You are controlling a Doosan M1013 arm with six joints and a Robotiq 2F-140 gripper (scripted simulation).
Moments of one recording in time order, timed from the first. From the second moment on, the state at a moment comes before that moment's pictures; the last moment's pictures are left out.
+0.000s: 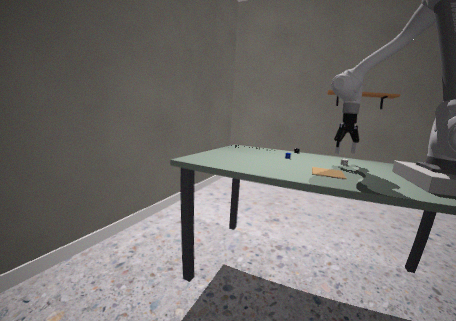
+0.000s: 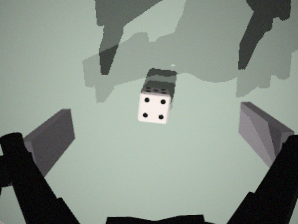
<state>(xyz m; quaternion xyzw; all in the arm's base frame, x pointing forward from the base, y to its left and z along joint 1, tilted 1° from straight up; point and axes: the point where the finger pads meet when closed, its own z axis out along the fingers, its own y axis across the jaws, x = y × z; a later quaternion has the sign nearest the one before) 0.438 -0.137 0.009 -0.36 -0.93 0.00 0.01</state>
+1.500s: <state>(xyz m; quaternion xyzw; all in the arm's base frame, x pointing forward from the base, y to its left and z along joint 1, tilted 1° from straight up) 0.631 -0.110 0.006 -0.36 -0.93 0.00 0.00</state>
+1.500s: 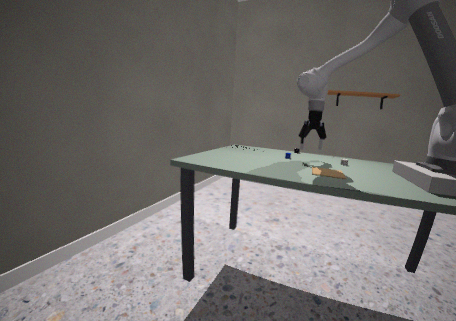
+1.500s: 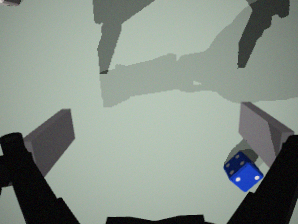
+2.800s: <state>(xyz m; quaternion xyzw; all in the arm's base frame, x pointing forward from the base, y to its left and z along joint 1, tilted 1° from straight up) 0.760 -0.093 0.003 -0.36 -0.93 0.00 0.01</state>
